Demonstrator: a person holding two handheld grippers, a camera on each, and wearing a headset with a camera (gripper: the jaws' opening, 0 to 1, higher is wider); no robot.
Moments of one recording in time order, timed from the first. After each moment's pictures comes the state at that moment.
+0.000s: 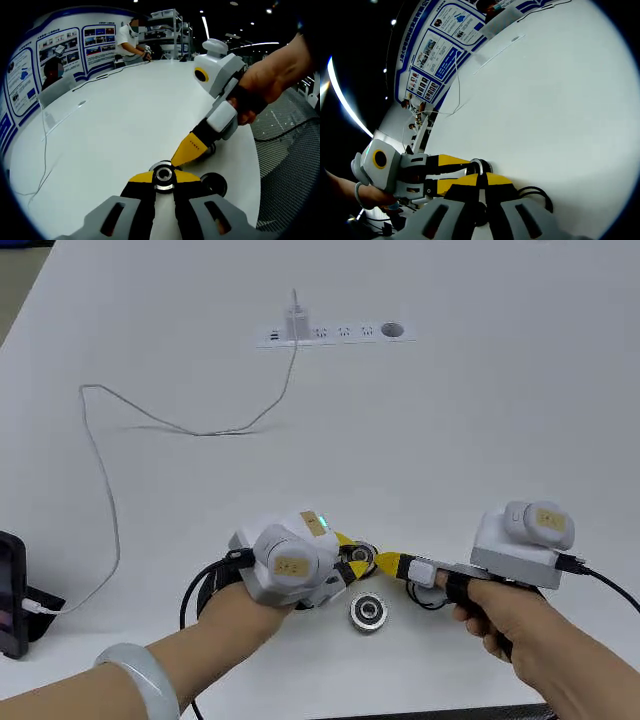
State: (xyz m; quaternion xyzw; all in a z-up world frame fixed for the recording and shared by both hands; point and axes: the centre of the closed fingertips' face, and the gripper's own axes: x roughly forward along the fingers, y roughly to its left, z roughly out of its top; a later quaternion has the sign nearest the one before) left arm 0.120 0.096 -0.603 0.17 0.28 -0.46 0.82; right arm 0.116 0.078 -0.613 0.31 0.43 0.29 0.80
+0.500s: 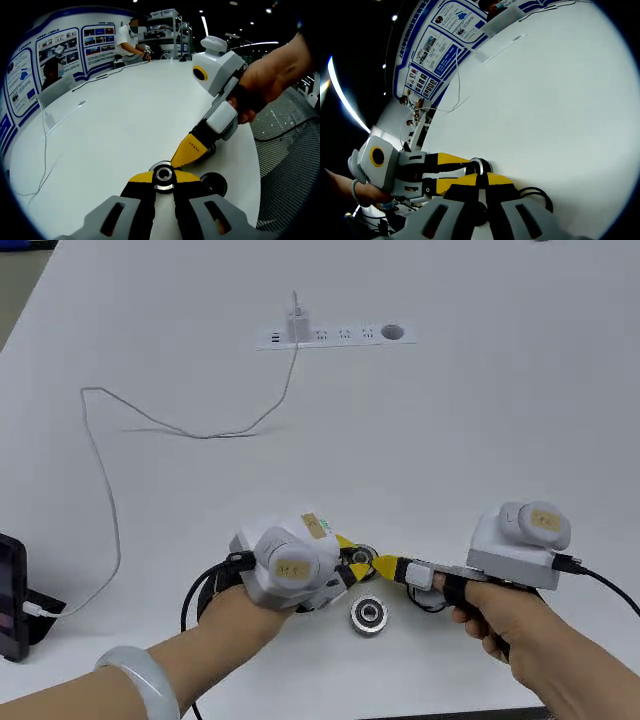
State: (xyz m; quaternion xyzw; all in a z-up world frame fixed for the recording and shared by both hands) left arm 0.120 0.096 -0.604 0.17 0.28 -0.46 0.82; right arm 0.117 0.080 -0.613 0.28 0.44 0.29 0.80
